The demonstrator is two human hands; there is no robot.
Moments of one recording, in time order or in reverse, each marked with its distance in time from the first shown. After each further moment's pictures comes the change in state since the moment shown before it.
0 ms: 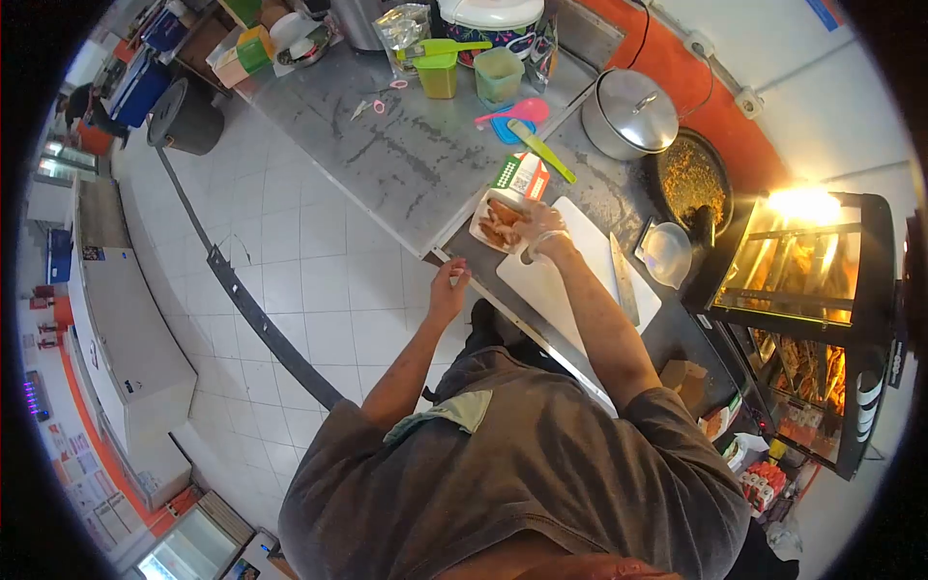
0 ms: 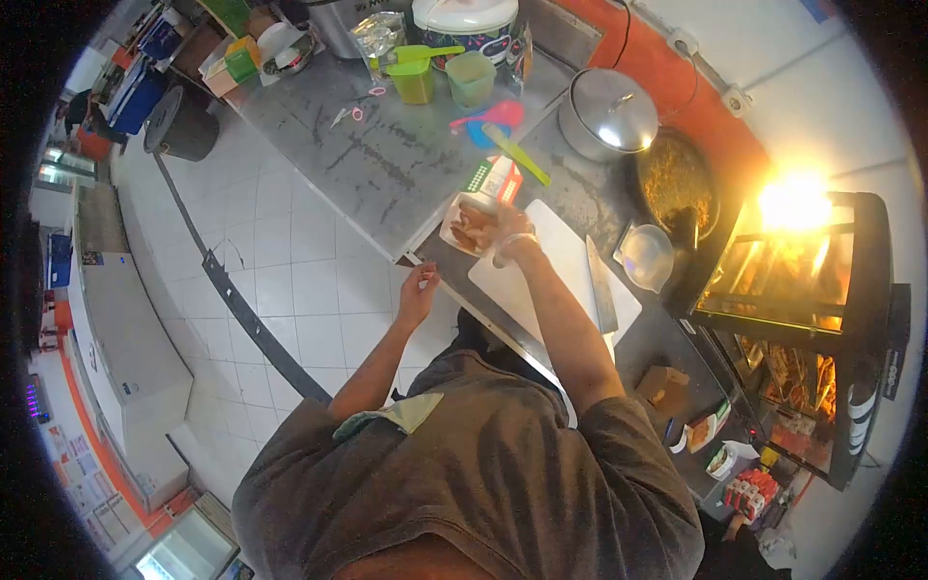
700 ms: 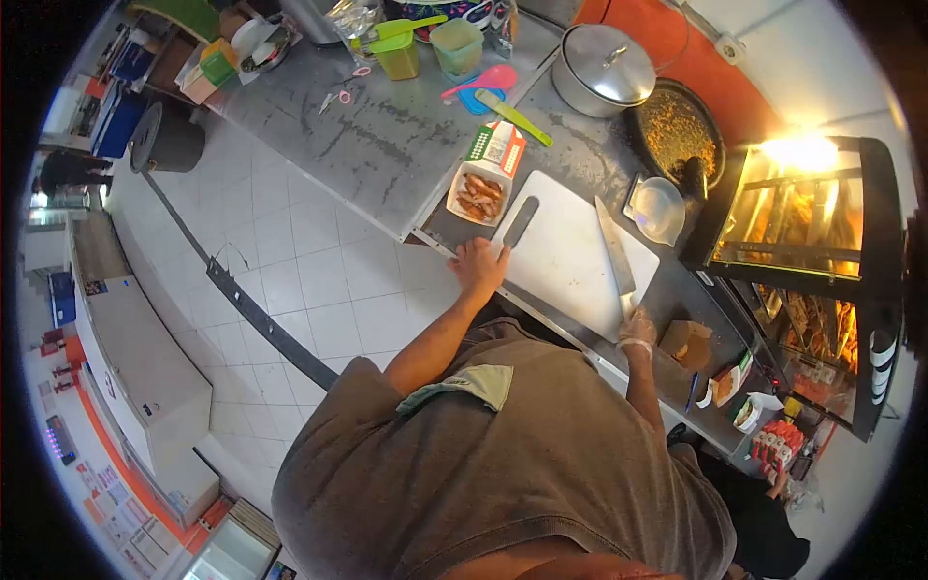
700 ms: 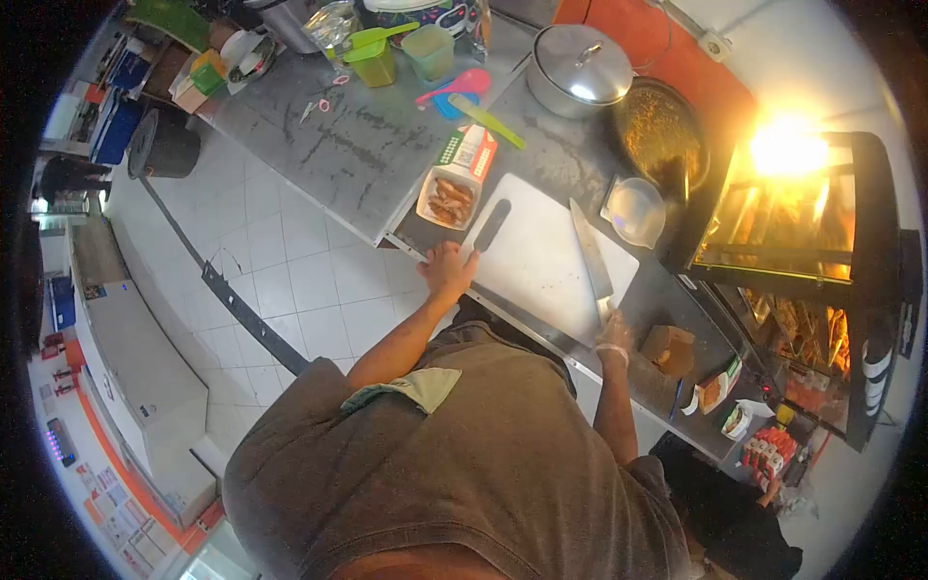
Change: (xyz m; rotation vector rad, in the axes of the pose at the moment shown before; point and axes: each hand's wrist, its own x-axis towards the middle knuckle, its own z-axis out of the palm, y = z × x) left_hand -0.016 0.078 0.081 0.756 -0.094 -0.044; right_hand -0.272 0.238 0.060 -0.257 0.202 0.623
